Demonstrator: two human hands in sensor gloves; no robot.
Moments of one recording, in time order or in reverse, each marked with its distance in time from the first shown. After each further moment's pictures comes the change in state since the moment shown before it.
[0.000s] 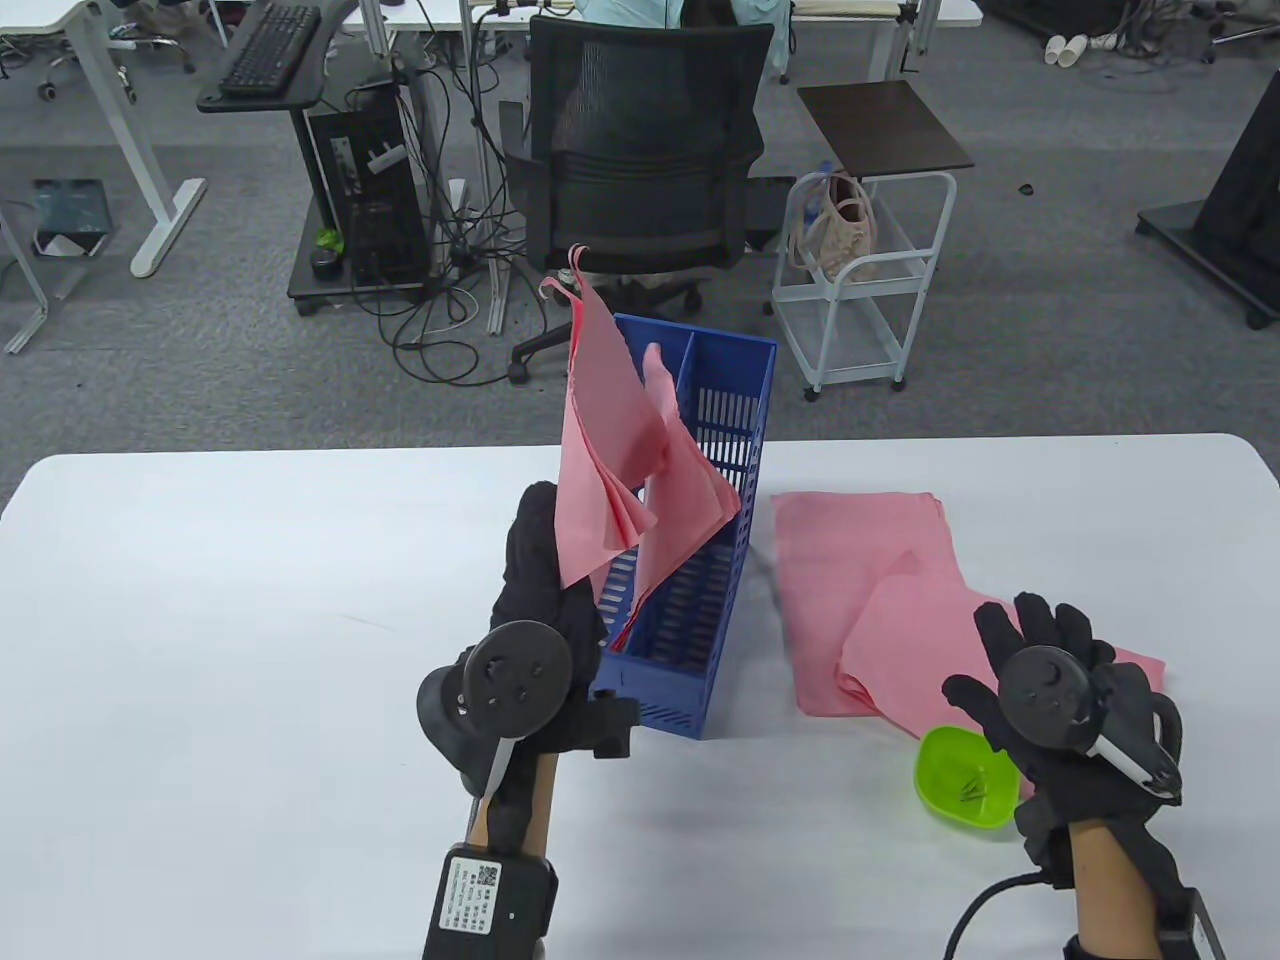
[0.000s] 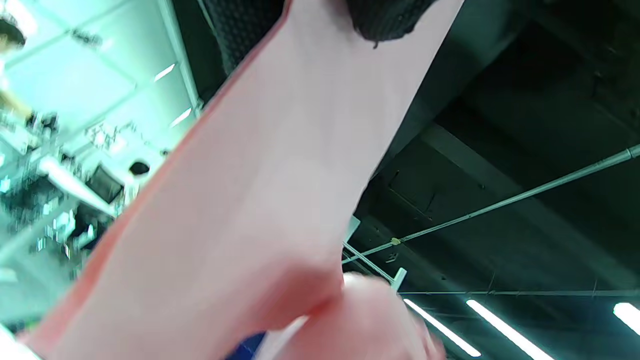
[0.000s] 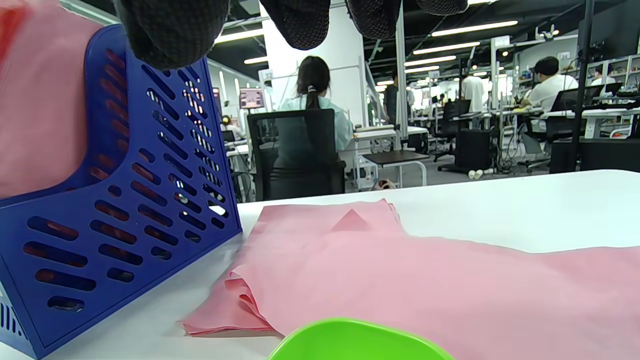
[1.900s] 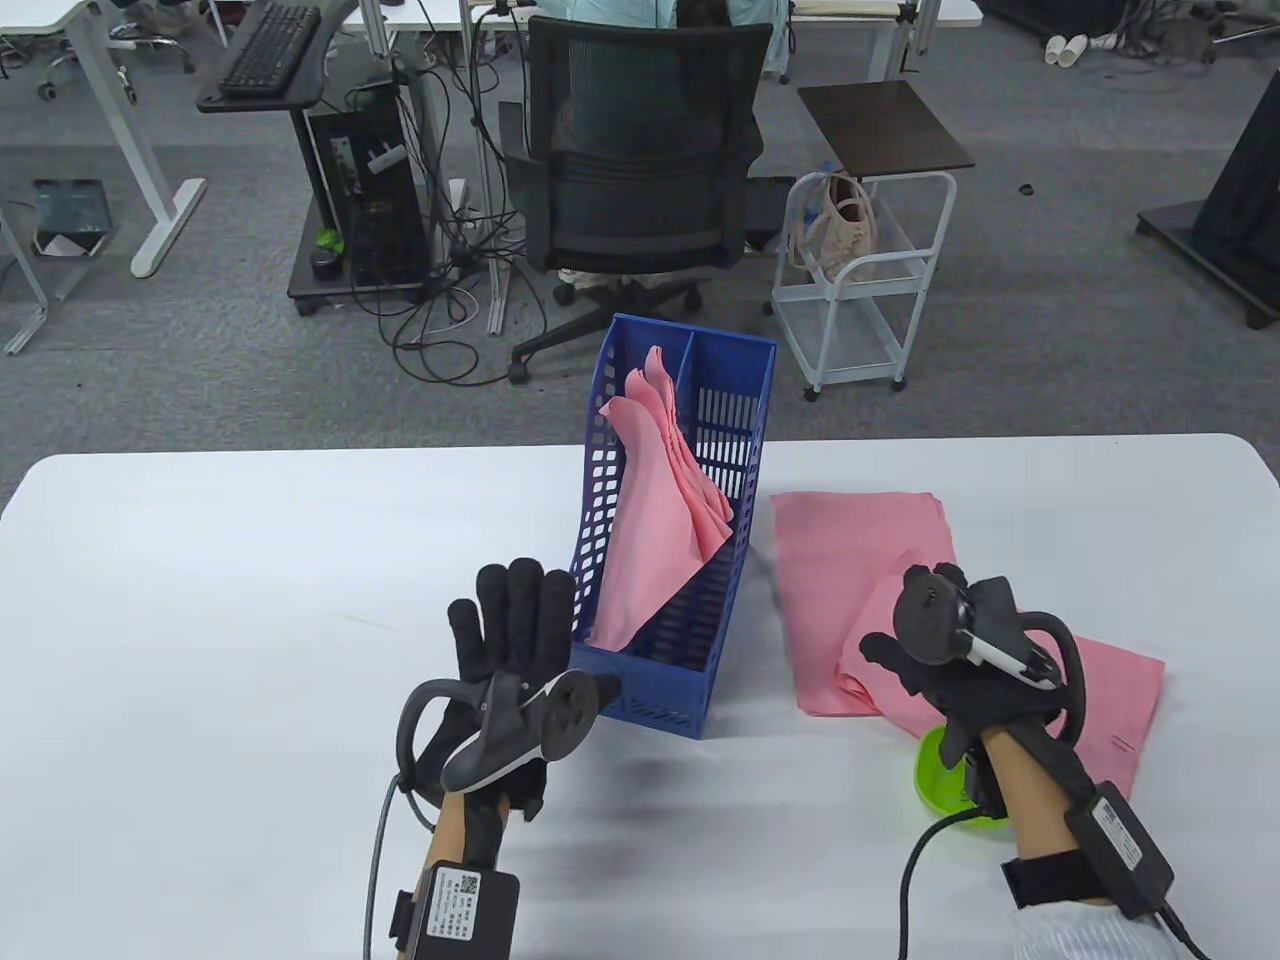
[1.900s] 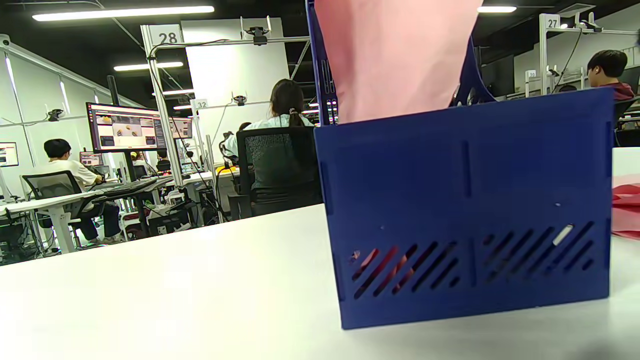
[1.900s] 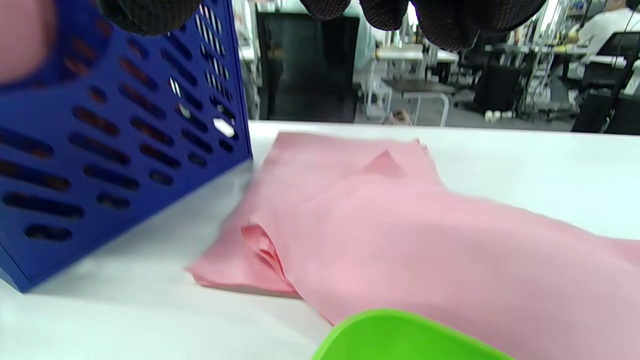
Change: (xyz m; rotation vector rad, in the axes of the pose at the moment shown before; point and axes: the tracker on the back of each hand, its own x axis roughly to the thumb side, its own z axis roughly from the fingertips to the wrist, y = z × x) left_hand -0.079 -0.049 0.040 -0.600 -0.305 -0.781; right_hand 0.053 0.029 -0.086 0.326 -0.005 0.157
